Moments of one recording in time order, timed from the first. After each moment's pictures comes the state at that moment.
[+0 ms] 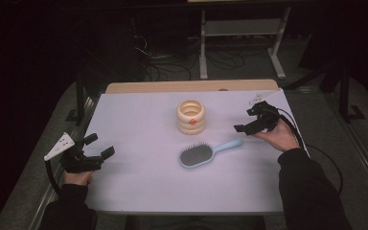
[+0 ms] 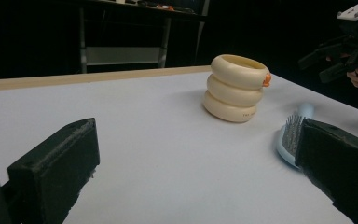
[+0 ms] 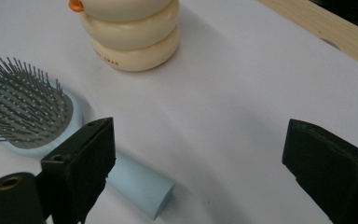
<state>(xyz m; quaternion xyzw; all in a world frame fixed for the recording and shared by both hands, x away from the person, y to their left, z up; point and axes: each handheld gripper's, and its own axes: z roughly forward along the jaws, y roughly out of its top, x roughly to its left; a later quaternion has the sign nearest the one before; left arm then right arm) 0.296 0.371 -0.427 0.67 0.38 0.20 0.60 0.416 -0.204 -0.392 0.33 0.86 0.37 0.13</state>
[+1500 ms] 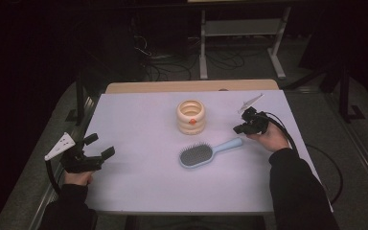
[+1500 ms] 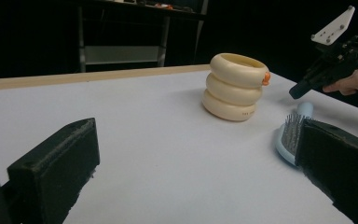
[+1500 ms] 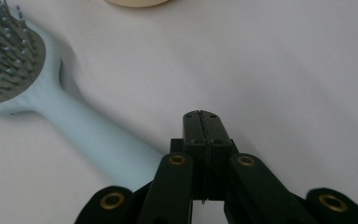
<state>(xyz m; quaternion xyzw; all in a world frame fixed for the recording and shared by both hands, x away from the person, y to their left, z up) 0.296 0.371 -0.427 0.68 0.38 0.20 0.60 0.432 -0.187 -0.426 0.31 0.90 0.28 0.08</state>
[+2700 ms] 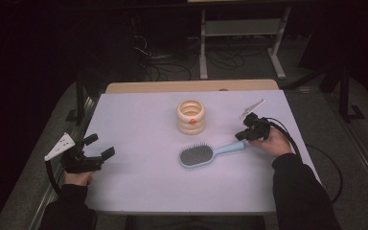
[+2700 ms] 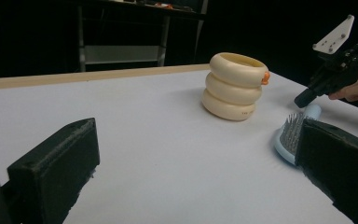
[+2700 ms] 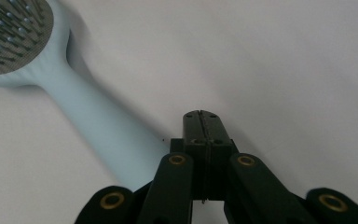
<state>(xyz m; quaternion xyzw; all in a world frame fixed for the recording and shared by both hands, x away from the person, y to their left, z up) 0.295 0.371 -0.427 0.68 0.38 0.20 0.60 0.421 -0.193 -0.439 0.31 0.91 0.27 0.05</state>
